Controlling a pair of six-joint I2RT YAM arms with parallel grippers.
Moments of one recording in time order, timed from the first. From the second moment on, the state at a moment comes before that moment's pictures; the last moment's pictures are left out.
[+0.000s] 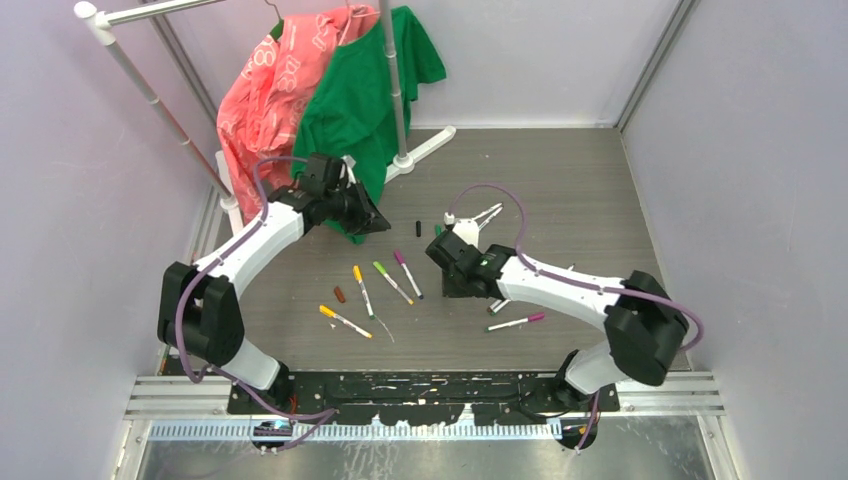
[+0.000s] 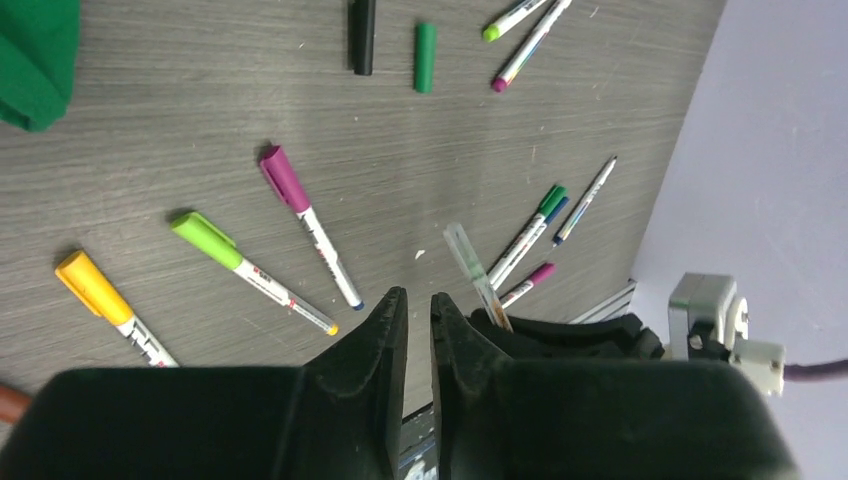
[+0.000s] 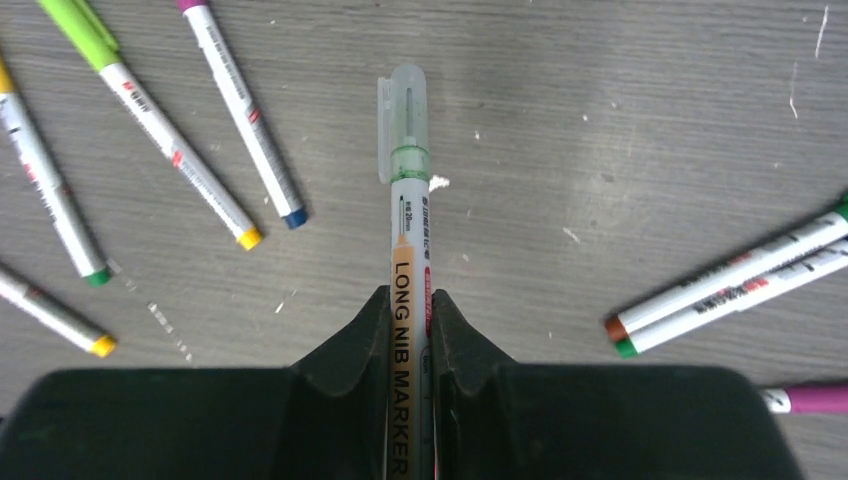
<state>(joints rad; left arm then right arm) -0.37 1.54 1.20 -0.49 0.38 -0.79 0.91 1.42 0.95 -0.58 0.31 0.78</state>
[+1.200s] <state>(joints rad) -0.49 1.50 1.15 -0.54 0.35 -0.75 0.86 1.48 1.04 -0.81 0.63 1.14</state>
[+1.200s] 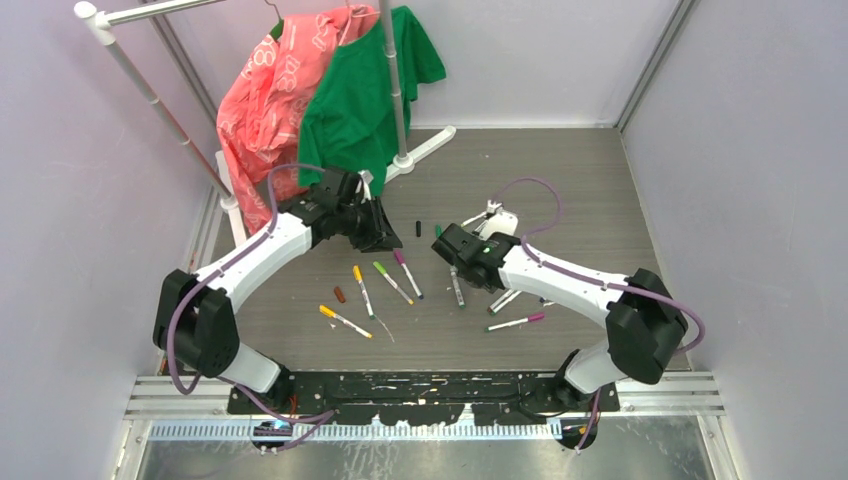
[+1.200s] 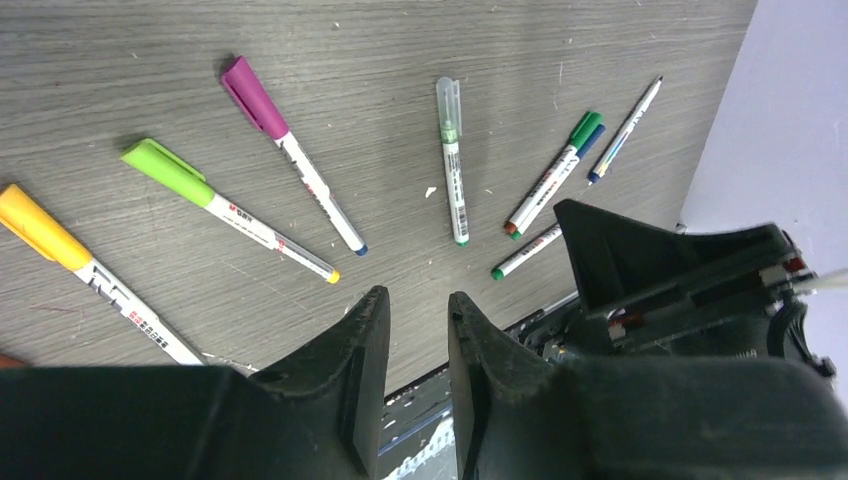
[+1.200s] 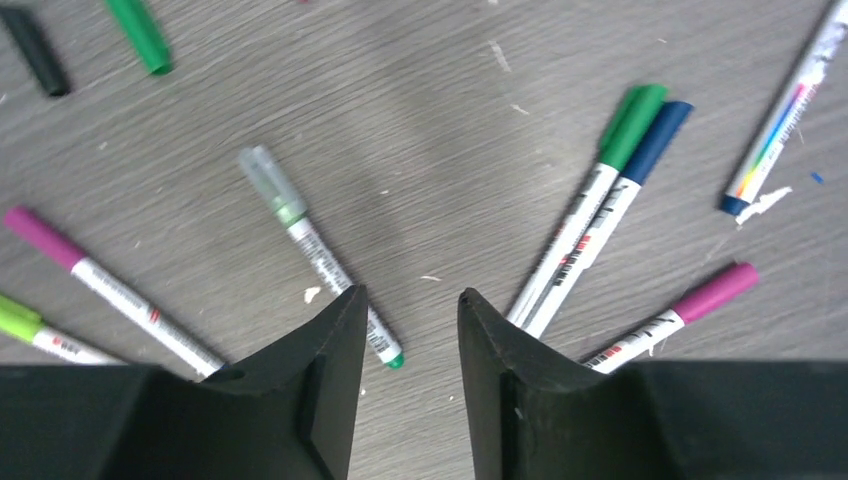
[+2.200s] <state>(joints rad) -0.50 1.45 1.12 -0.54 0.35 -0.75 0.74 1.45 0.85 -0.82 0.57 1.37</state>
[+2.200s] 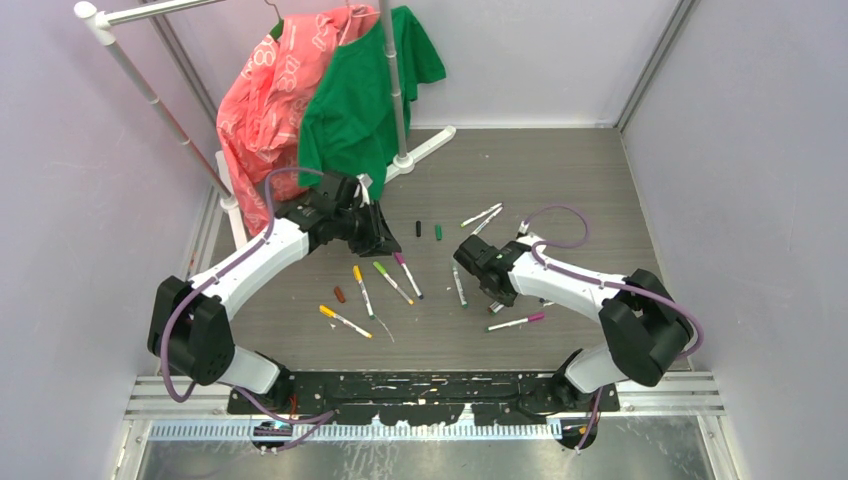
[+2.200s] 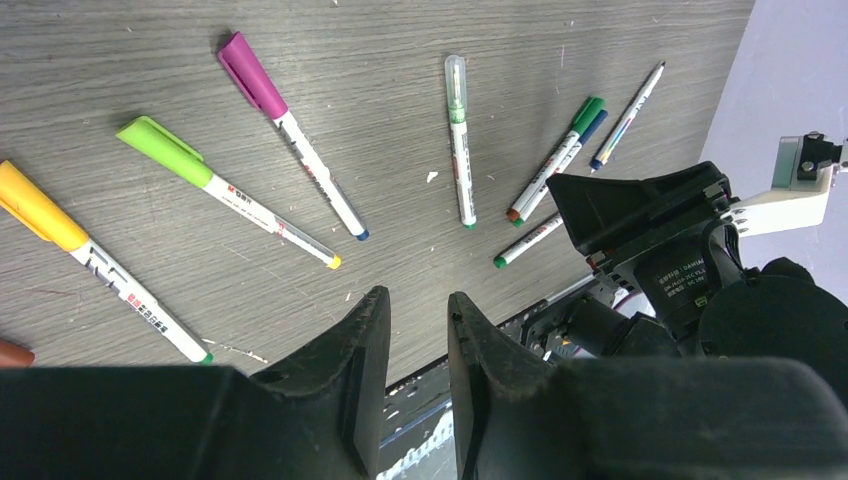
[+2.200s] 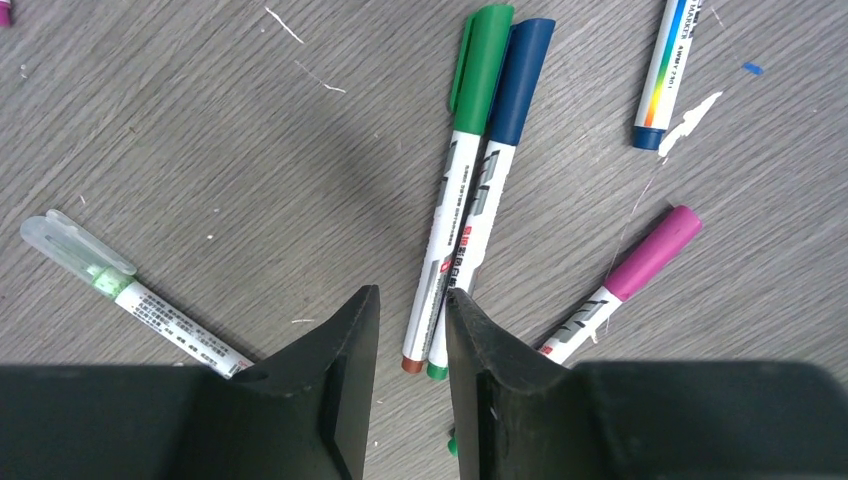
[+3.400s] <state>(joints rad) -0.50 1.45 1.12 -0.54 0.35 -0.75 0.69 1.50 0.77 -0.68 0.52 1.37</state>
